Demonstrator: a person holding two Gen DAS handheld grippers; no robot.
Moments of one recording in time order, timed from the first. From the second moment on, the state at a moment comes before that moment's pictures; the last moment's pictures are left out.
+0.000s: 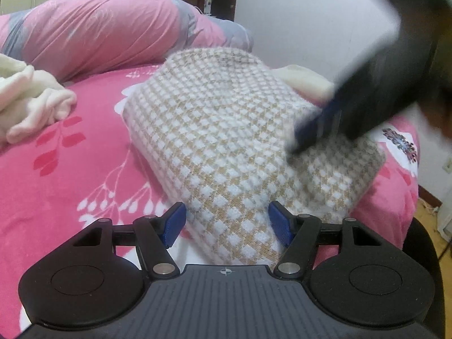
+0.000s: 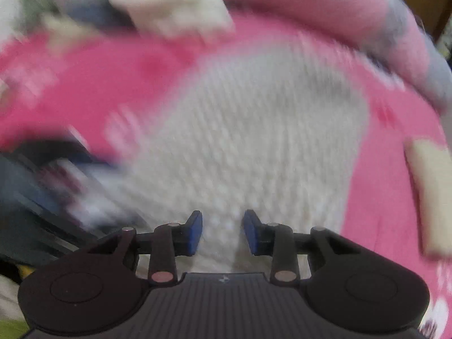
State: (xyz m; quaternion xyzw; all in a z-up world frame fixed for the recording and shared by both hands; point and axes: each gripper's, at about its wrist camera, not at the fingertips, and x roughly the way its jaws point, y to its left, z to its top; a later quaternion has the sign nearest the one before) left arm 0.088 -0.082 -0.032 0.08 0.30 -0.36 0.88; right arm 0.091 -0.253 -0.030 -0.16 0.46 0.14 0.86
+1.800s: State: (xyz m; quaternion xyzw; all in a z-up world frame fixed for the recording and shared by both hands) left arm 0.255 -0.221 -0.023 0.24 0.26 -0.35 0.86; right arm 0.238 -0.381 -0.051 0.02 0.37 0.07 0.93
